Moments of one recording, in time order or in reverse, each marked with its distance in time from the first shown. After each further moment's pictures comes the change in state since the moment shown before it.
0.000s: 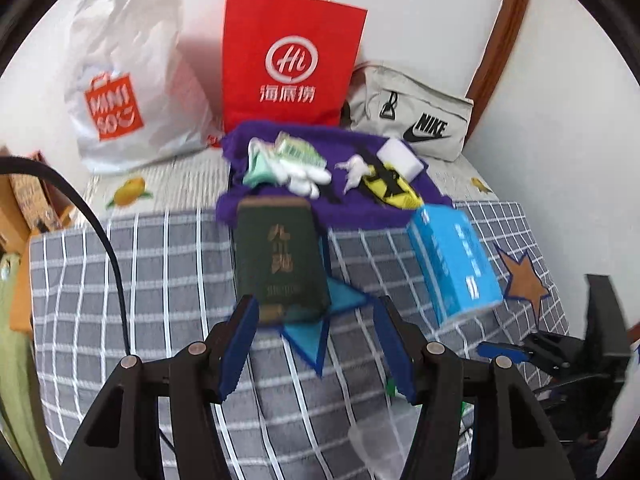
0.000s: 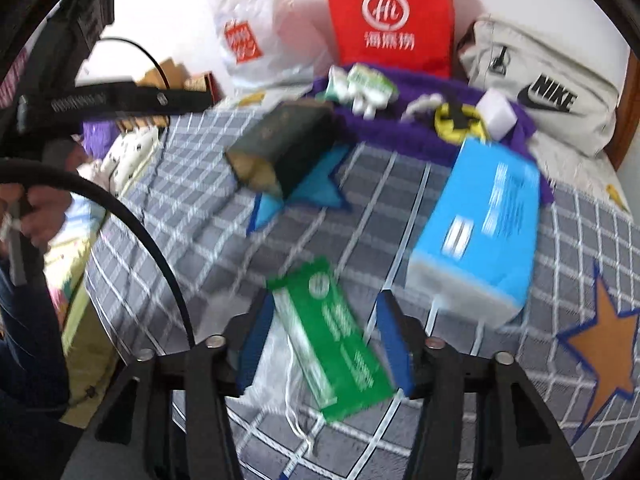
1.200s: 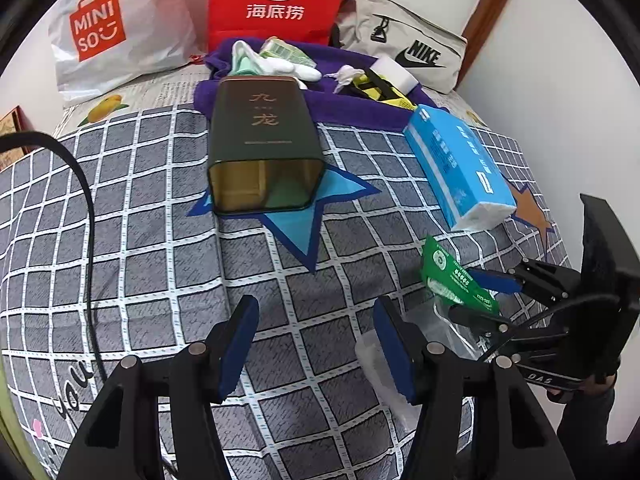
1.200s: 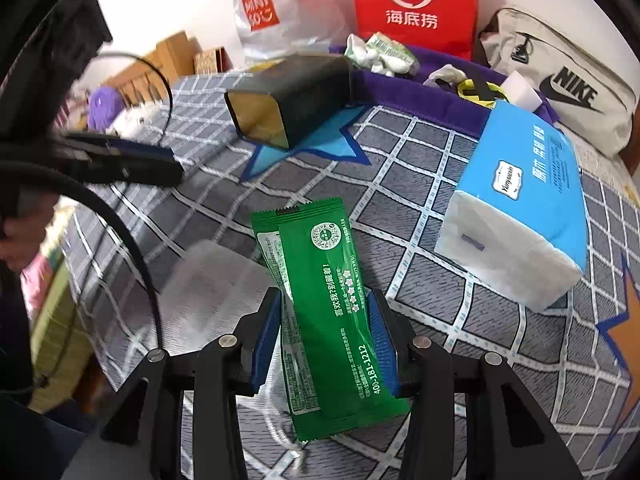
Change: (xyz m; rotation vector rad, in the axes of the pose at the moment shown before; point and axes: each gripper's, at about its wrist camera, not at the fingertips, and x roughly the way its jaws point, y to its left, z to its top) left arm 0.040 0.000 -0.074 0.031 0.151 -0.063; right arm 0.038 0.005 -0.028 -0.060 -0.014 -0.004
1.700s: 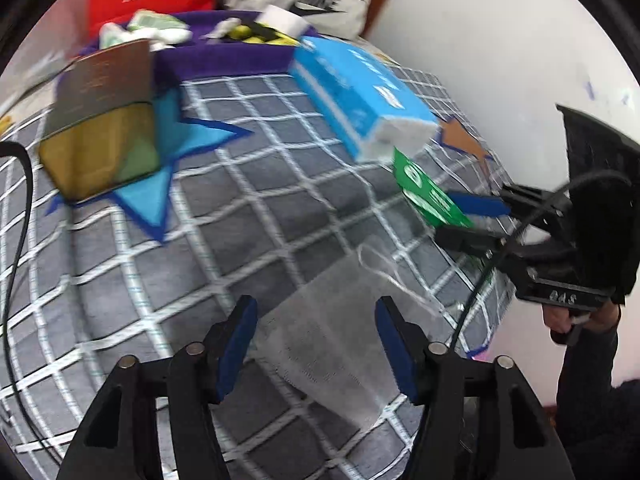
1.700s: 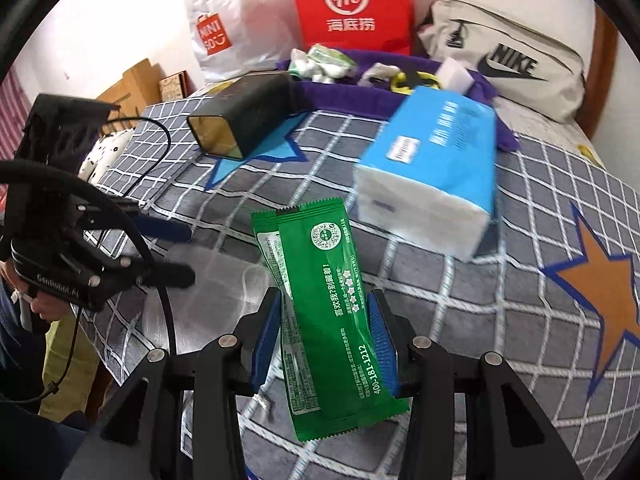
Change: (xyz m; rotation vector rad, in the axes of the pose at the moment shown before) left arm 0.047 -0.057 -0.024 0.225 0.094 -0.225; right arm -0.040 -0.030 -0.024 0.118 -0.024 -0.084
